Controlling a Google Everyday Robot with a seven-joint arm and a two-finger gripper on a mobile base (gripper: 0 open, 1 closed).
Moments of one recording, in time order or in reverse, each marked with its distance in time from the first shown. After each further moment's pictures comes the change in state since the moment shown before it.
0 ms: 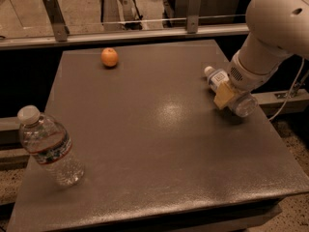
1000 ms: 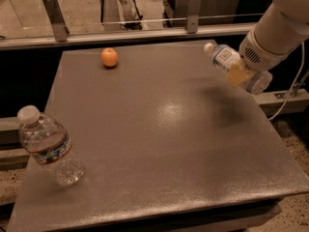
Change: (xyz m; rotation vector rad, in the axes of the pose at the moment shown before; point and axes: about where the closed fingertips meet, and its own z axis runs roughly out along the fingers) arm -0.019 -0.016 -0.060 0.072 -0.131 -0.153
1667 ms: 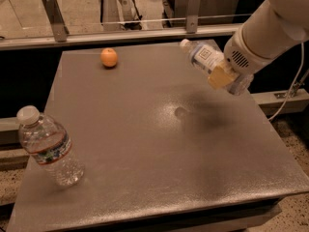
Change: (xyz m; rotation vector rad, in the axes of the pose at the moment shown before) arm -0.027 0.056 -0.021 -0.072 -0.131 -0.133
